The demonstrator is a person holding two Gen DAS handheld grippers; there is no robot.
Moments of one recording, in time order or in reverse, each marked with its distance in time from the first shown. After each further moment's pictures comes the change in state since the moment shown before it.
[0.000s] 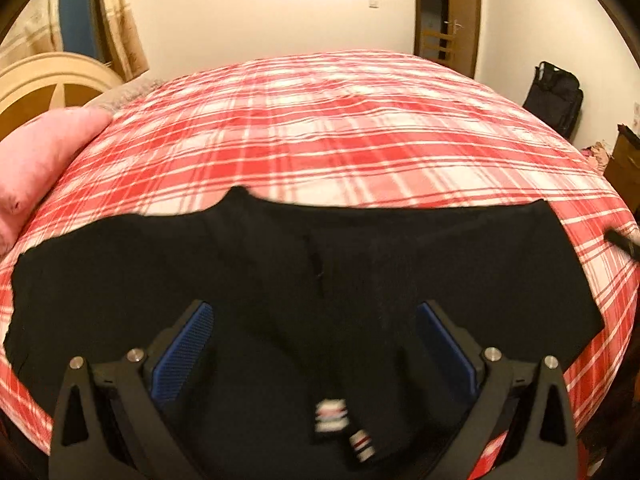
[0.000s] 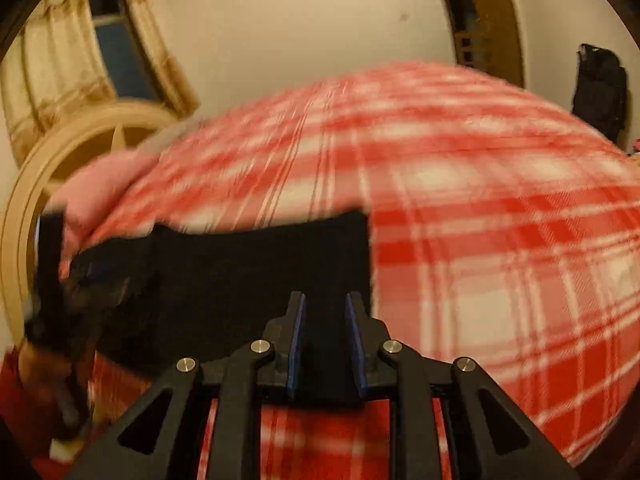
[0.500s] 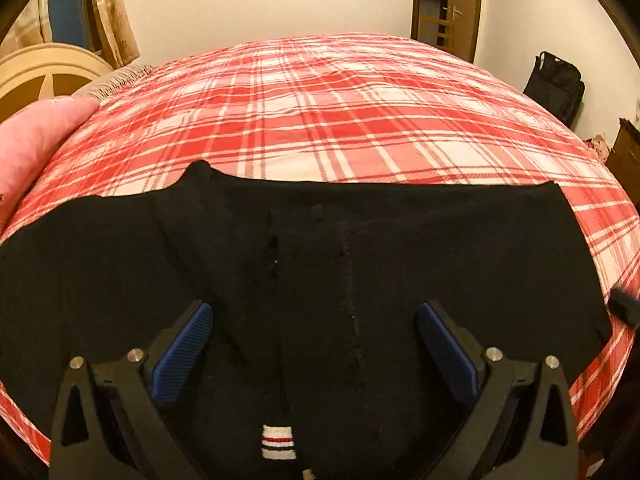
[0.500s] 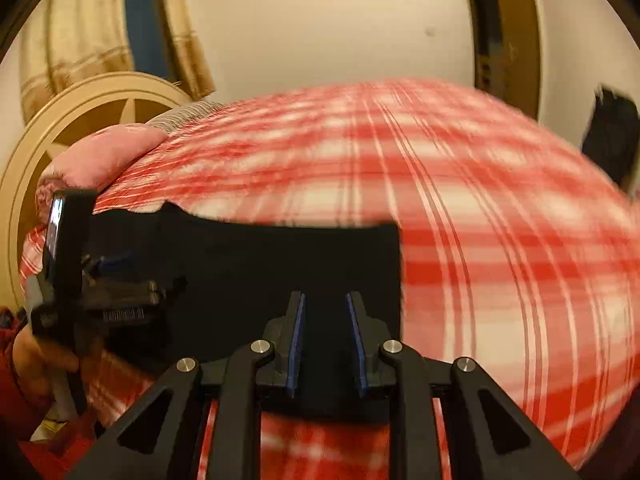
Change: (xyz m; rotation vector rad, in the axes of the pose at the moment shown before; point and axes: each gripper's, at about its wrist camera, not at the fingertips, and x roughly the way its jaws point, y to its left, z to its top) left arm 0.023 -0.015 -0.008 -0.006 0.056 -0.006; right arm 0.006 0.040 0.024 -0.150 -0.062 -0.046
